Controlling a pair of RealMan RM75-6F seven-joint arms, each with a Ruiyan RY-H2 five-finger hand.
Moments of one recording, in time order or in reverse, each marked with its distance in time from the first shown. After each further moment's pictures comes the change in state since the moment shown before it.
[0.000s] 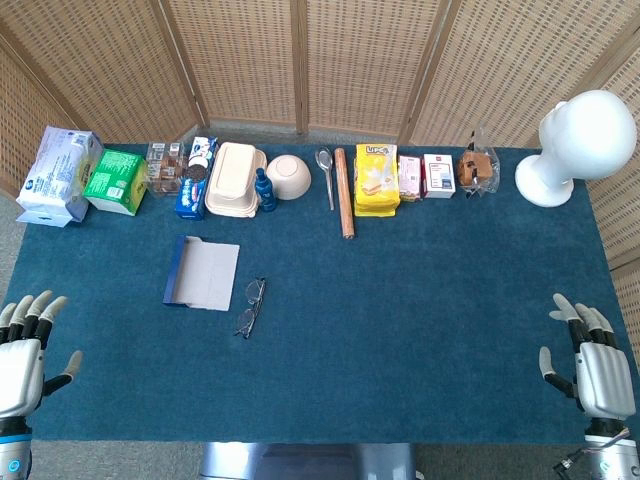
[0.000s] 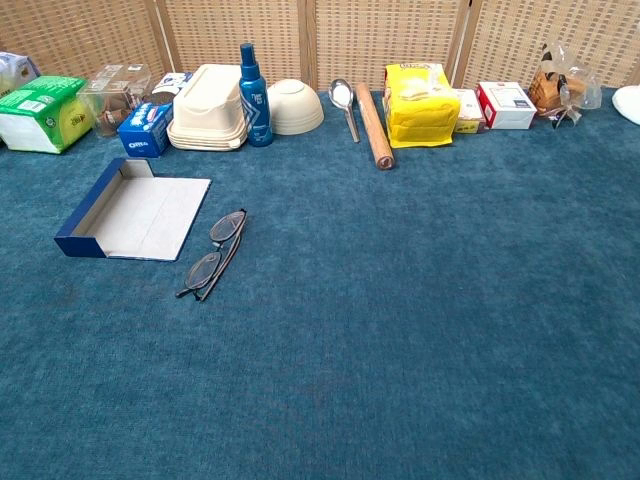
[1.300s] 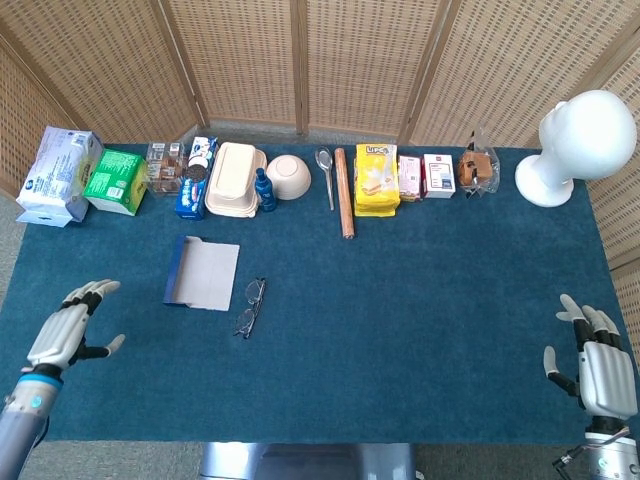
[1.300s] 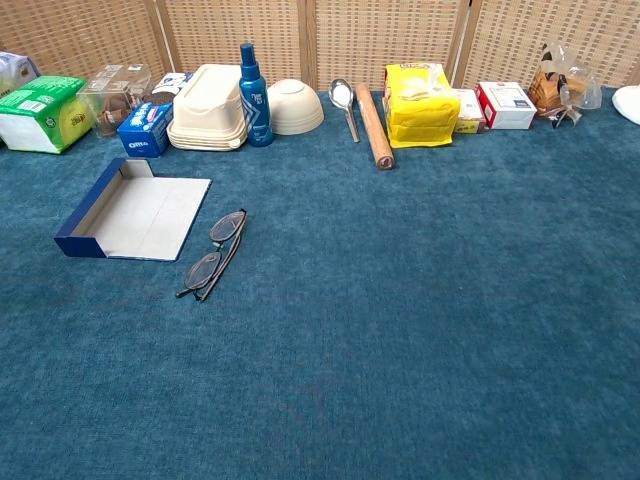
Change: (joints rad) left arm -0.261 0.116 -0.124 0.070 -0.306 -0.598 -0.377; right arm -0.008 -0.014 0.019 -0.013 0.061 -0.007 -0.056
